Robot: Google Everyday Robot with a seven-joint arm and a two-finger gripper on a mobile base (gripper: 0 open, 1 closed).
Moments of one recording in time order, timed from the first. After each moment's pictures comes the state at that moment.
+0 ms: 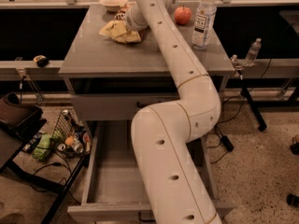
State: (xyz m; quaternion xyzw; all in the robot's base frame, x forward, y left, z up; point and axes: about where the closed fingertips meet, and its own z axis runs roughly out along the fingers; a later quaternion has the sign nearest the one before) arm 0.939 0.077 0.850 -0.31 0.84 0.11 0.42
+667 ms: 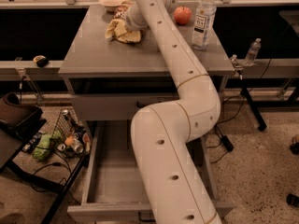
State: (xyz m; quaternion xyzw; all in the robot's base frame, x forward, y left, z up) arm 0.939 0.077 0.850 -0.31 0.84 0.11 0.42
